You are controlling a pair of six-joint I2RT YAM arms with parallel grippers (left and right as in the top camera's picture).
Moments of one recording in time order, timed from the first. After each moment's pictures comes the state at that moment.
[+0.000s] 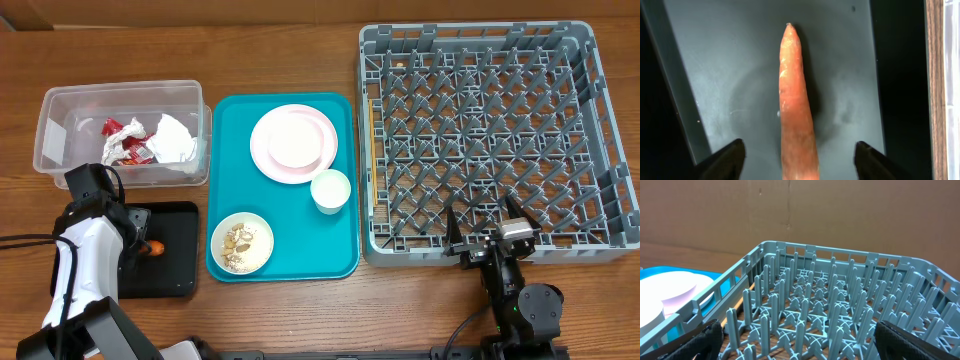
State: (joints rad) left arm 0.47 1.46 0.83 -0.71 -0.19 -0.94; right arm 0.11 0.01 0.02 -0.03 -0.04 -0.07
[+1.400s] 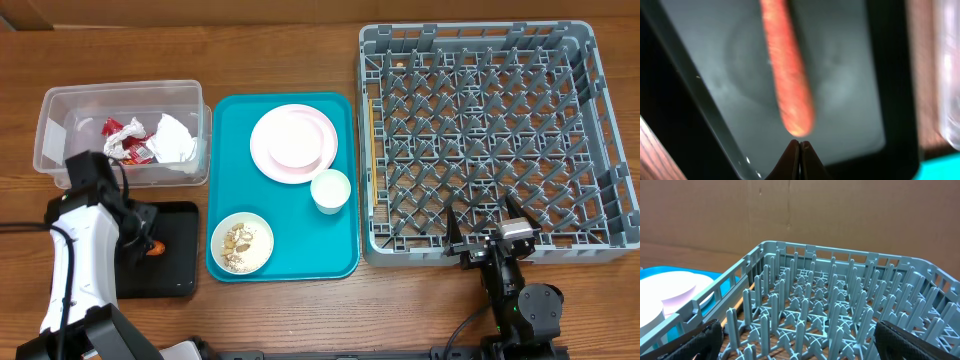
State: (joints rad) left arm 0.45 1.45 0.93 -0.93 -0.07 -0.87; right arm 0.11 0.01 0.02 -0.03 -0.04 -0.07
